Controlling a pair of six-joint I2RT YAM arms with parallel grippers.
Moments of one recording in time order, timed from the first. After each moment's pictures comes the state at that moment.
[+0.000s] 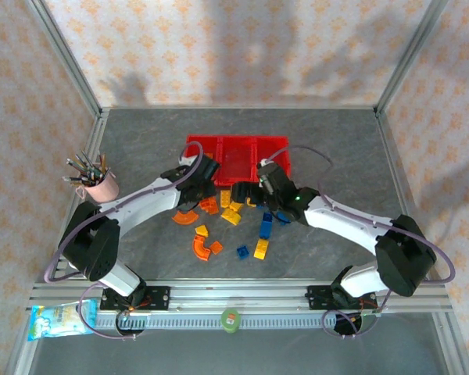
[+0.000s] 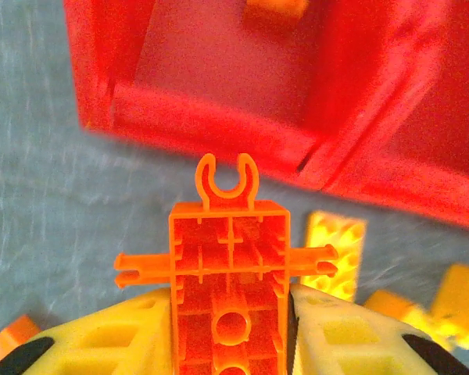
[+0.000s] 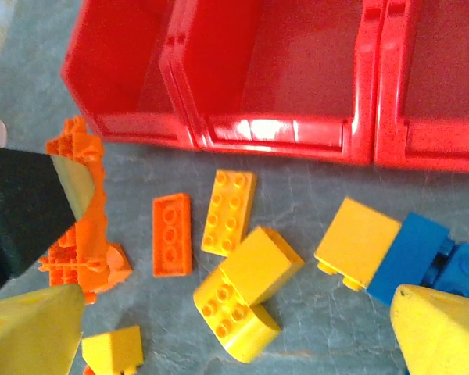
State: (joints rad) left arm -0.56 1.55 1.09 -0.59 -0.28 -0.82; right arm 0.75 1.40 0.89 -0.22 0.02 0.68
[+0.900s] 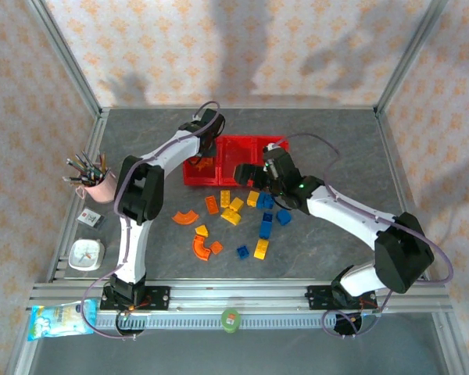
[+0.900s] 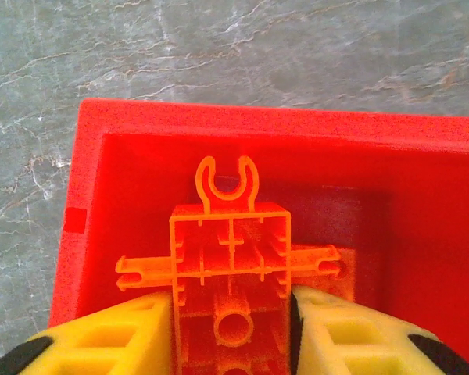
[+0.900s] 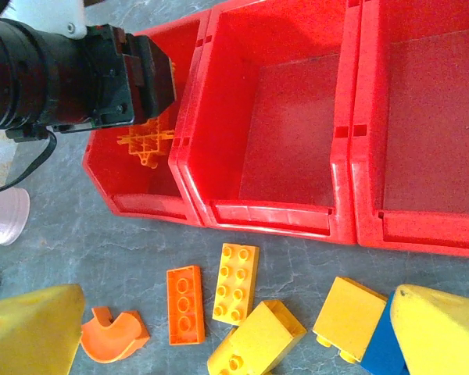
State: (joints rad) left arm -0.36 2.18 1.80 -0.76 -0.39 -0.41; right arm 0.67 1.43 0.98 -0.21 0.02 0.69
